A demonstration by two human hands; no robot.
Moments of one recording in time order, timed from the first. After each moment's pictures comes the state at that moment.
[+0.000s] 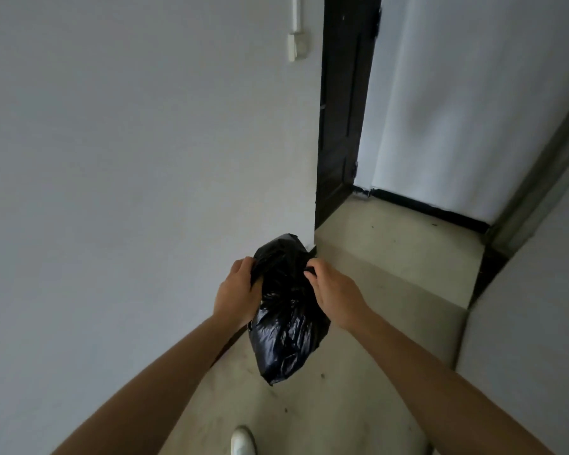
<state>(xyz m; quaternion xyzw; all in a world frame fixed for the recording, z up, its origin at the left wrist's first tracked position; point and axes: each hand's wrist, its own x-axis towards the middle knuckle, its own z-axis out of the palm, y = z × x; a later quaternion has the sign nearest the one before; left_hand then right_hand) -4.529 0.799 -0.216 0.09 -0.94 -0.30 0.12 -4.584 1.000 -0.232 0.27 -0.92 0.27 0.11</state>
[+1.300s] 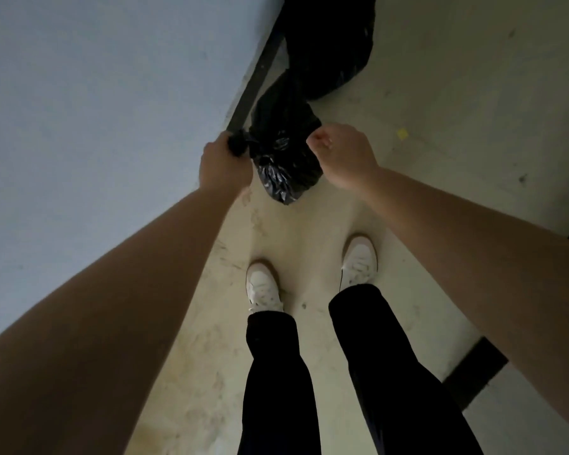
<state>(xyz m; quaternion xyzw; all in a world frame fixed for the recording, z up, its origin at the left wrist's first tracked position) -5.090 0.676 -0.851 0.29 -0.88 -0.29 -0.23 -5.121 0.867 -0.883 -0.01 -0.90 0.32 -0.31</state>
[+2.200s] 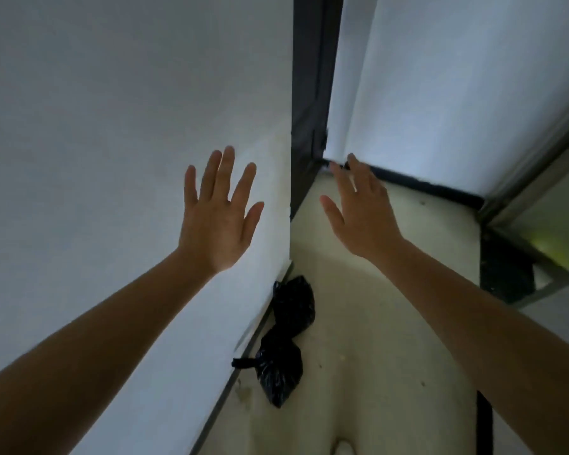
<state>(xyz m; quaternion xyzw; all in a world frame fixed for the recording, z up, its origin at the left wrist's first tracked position) -5.161 0.675 -0.248 -0.15 -0.96 0.00 0.24 -5.191 0.930 -0.272 0.13 -0.96 0.14 0.18</state>
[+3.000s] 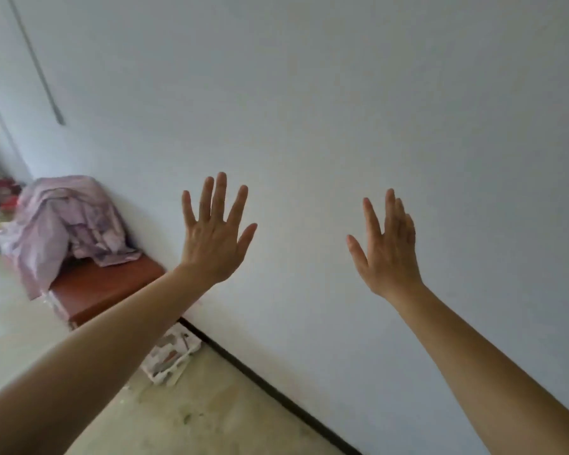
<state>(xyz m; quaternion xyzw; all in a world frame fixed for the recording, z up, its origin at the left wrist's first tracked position) -4.360 0.629 -0.042 0.63 -0.69 0.27 0.23 -4.671 0.599 -0.065 0.76 -0.55 0.31 0.14</state>
